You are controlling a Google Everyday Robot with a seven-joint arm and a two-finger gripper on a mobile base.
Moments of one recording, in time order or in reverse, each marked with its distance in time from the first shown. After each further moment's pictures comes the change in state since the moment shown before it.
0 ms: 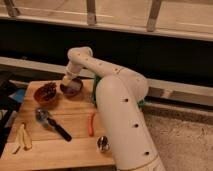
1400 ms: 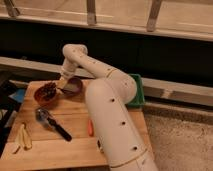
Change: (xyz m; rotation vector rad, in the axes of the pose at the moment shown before) arm -0.007 0.033 0.005 -0.161 0.080 -0.170
